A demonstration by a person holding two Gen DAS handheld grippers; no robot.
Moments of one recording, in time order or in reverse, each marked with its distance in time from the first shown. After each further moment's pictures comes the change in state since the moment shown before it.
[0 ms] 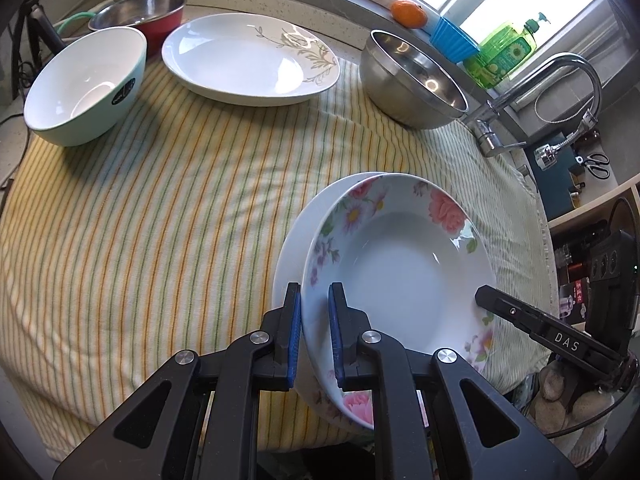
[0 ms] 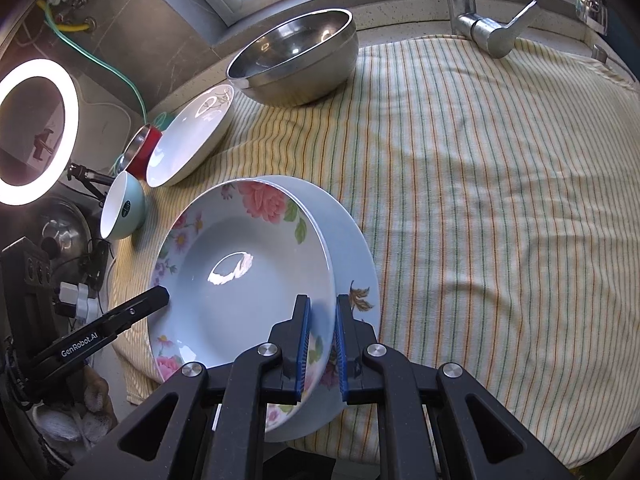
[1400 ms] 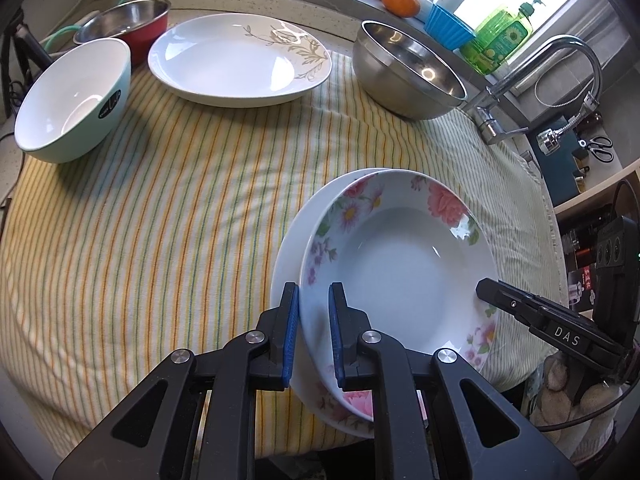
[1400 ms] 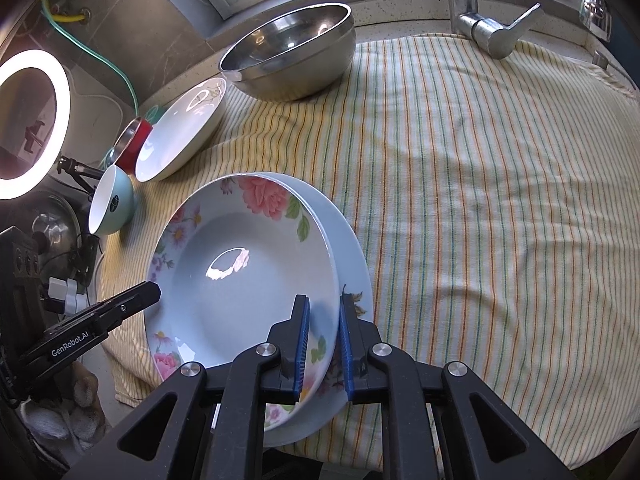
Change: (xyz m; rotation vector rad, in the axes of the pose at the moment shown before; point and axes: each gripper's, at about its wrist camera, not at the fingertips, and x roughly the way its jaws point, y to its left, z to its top) left arm 0.003 -0.006 0.002 0.051 0.020 0.027; right arm 0.010 0.000 0.002 -0.025 0.010 -0.042
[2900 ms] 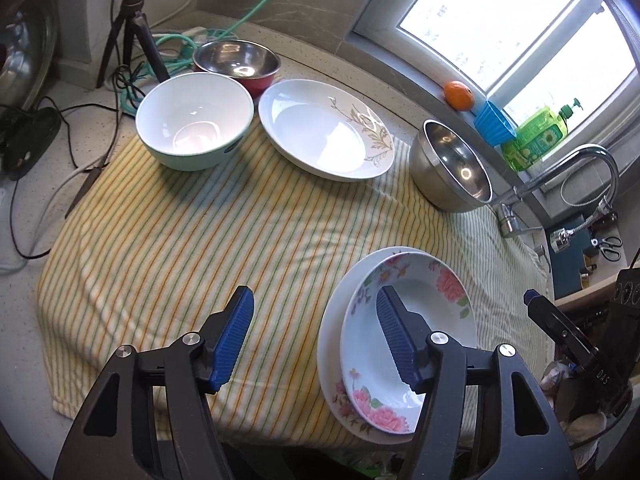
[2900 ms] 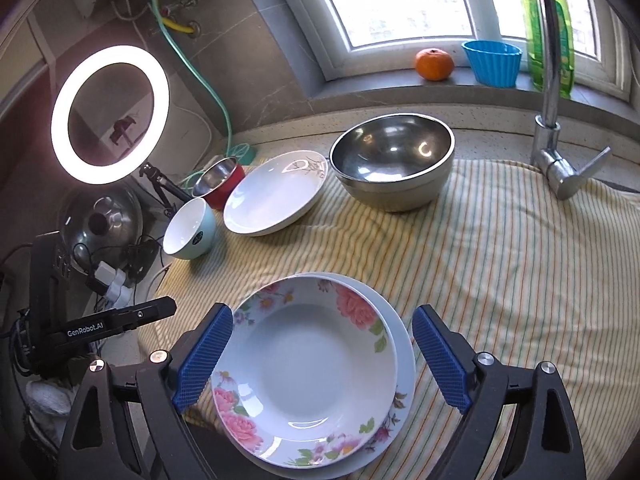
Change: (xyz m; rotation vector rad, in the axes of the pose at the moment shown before) left arm -0.064 0.023 -0.007 -0.276 -0.213 0.089; right arm -0.054 0.043 0.045 -0.305 -0.216 0.195
